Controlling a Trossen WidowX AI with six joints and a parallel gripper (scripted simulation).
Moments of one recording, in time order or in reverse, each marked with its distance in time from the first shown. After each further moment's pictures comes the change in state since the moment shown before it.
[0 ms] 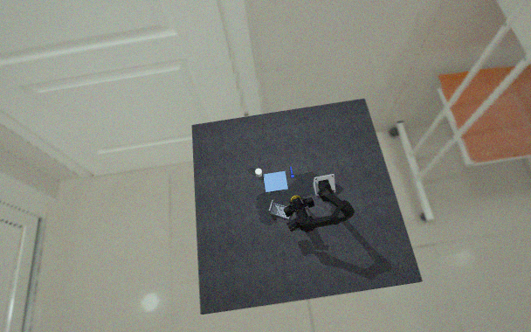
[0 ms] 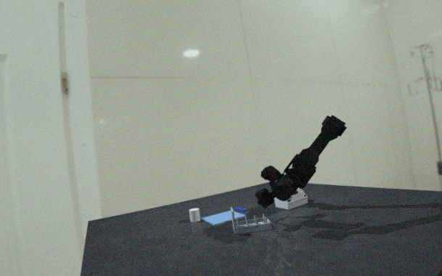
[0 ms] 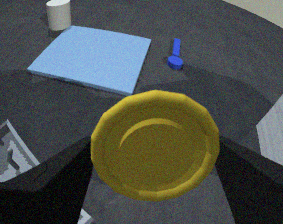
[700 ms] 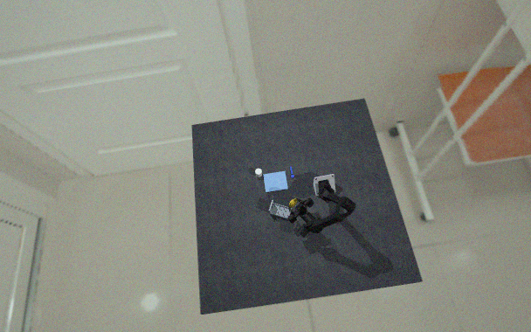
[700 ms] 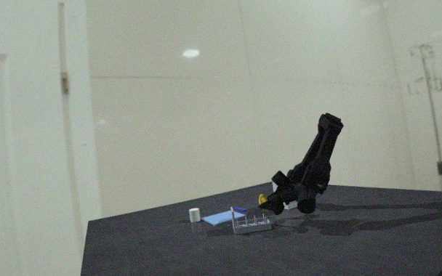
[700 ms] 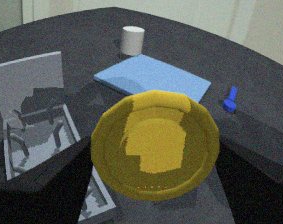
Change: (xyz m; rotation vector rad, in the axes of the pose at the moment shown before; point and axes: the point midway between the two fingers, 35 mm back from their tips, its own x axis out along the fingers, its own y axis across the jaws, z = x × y) arm -0.007 0.014 -0.016 -0.144 -0.269 0.323
